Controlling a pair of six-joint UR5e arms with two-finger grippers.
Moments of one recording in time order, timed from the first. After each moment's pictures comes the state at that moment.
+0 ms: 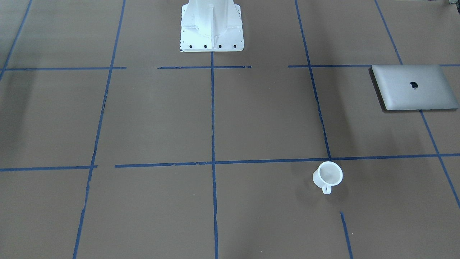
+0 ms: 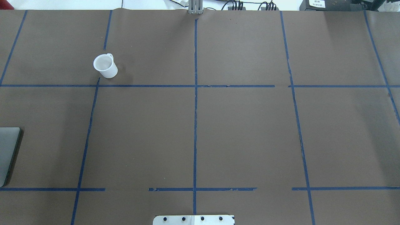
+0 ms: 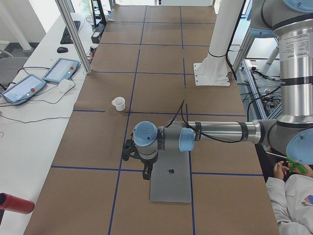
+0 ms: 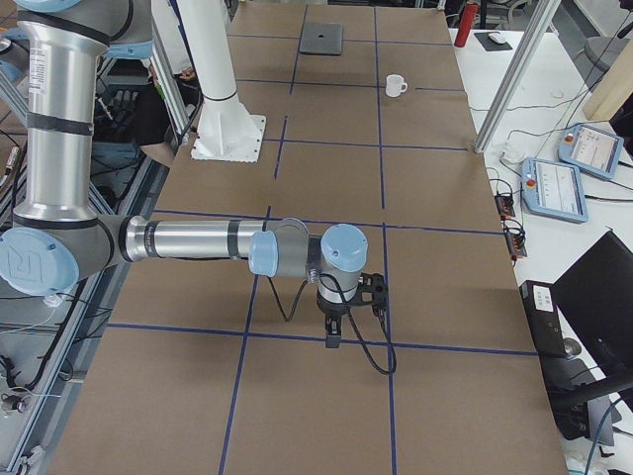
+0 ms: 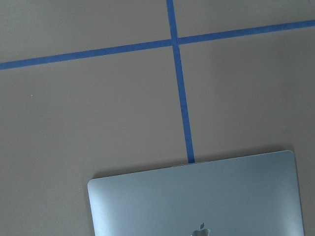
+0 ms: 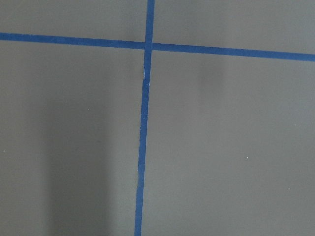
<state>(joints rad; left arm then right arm) -1.57 -1.41 -1.71 -1.58 -2.37 0.15 1.54 -1.71 1.75 -1.64 2.28 -0.04</state>
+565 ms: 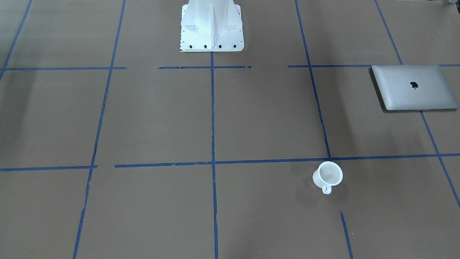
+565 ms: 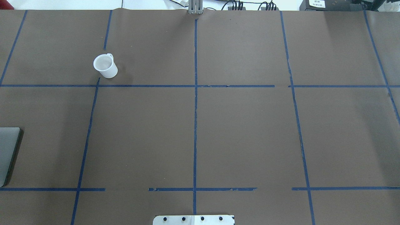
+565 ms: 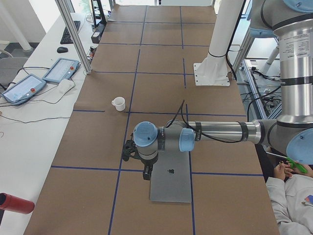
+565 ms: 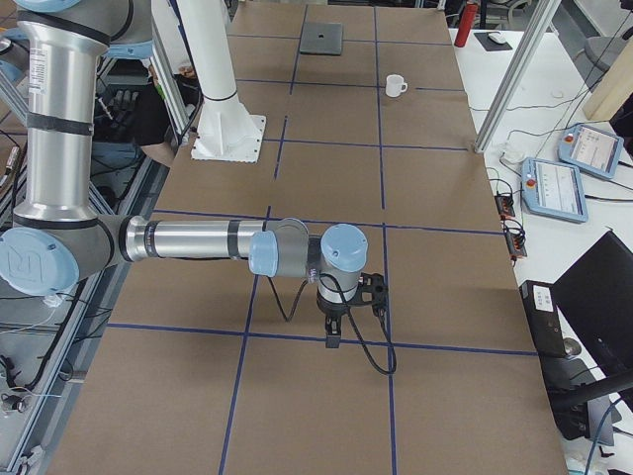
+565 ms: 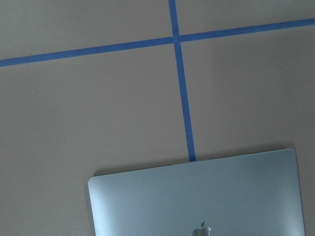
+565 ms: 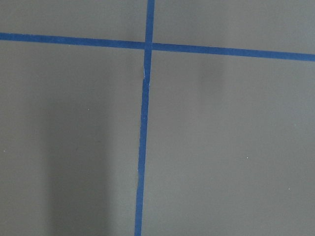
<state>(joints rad) -1.57 -1.42 -1.71 -1.59 -2.37 0.15 1.54 -1.71 1.75 -1.64 2.28 -0.04</state>
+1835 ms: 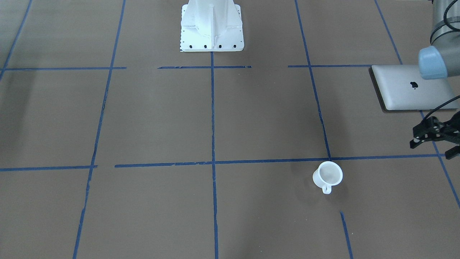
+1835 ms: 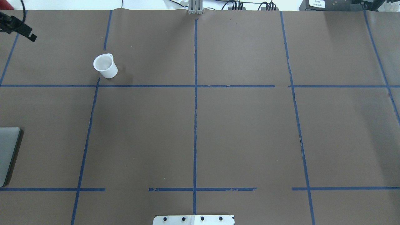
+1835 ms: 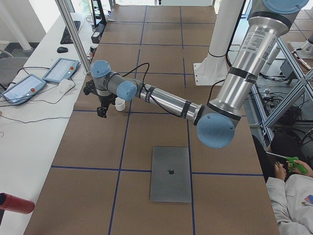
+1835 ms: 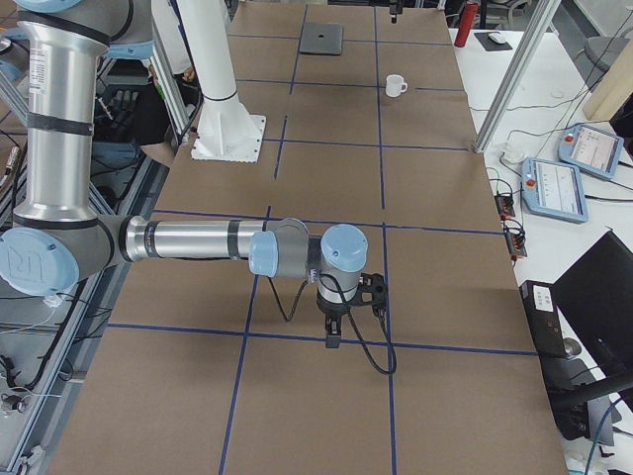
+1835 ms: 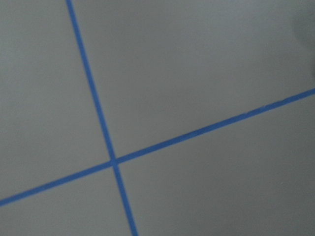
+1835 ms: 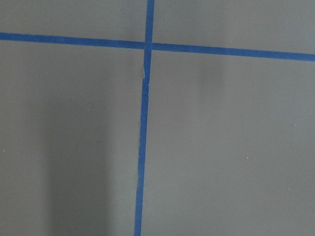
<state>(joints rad) -1.27 -2.03 -1.49 -1.70 -2.31 -0.22 1.54 -1.71 1.75 -1.64 2.28 -0.04</state>
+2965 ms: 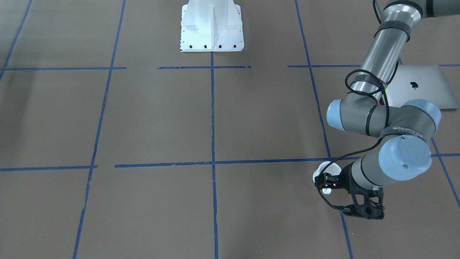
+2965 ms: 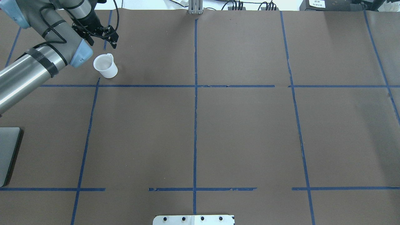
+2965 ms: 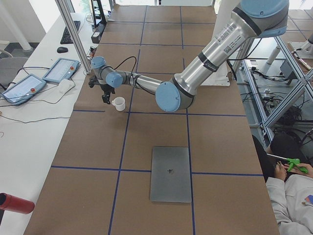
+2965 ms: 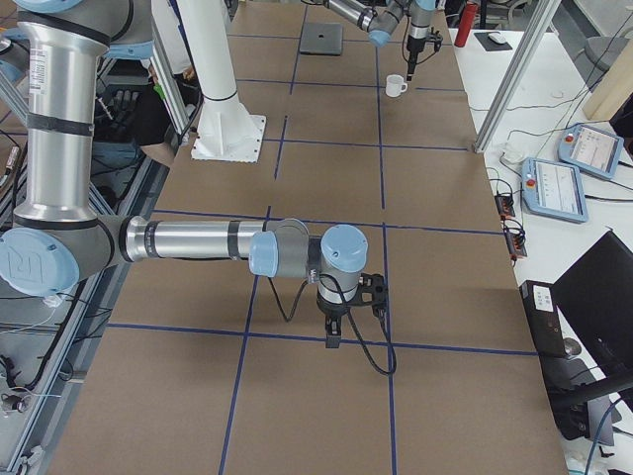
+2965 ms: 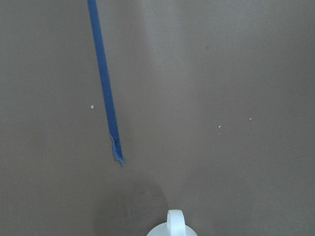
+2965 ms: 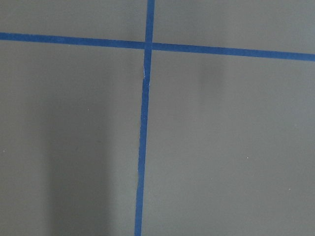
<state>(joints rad) -1.01 -2.37 -0.98 -1.87 -2.24 -0.57 1.54 -1.71 1.75 -1.64 2.28 -0.04</state>
